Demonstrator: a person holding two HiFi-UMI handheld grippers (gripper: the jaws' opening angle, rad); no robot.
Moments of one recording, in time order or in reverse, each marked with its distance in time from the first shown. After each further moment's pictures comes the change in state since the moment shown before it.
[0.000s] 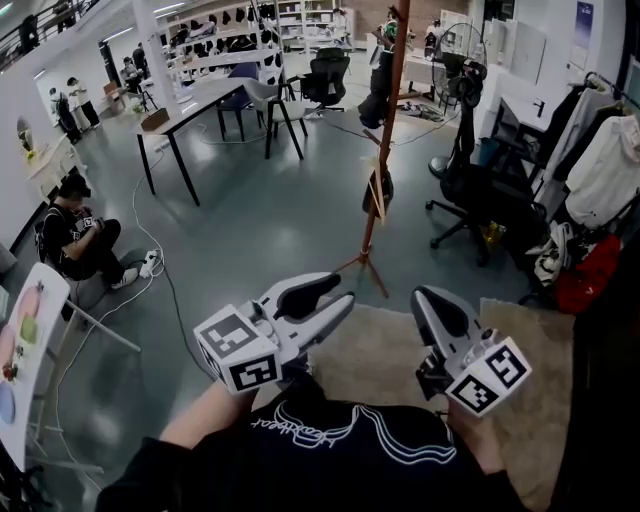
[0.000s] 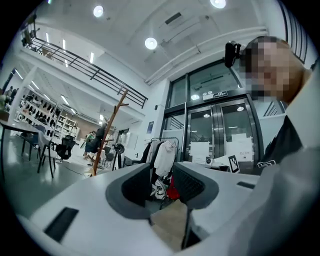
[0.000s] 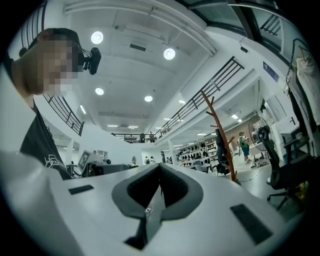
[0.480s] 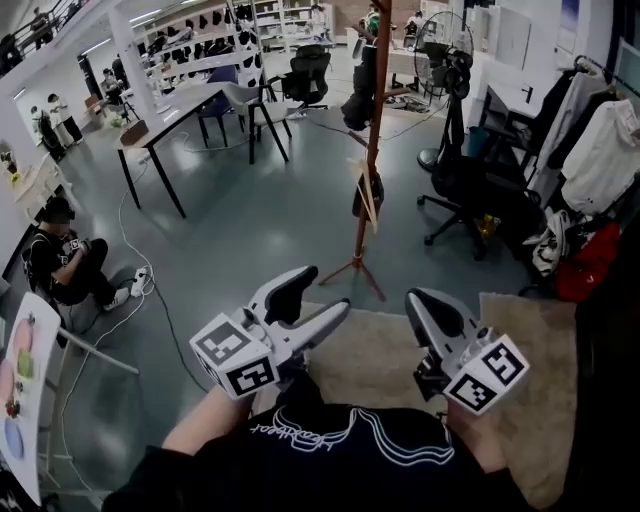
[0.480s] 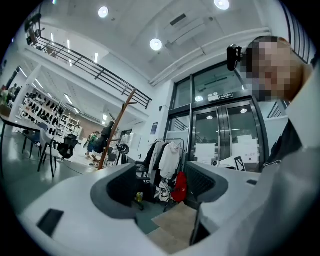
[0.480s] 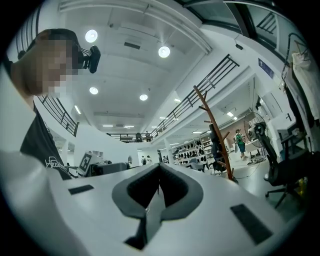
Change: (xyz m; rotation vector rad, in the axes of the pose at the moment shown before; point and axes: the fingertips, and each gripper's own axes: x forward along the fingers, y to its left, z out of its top) left arm 0.025 0.071 -0.010 -0.022 -0.020 0.027; right arm 0.036 -0.045 -0.022 0.028 0.012 -0.041
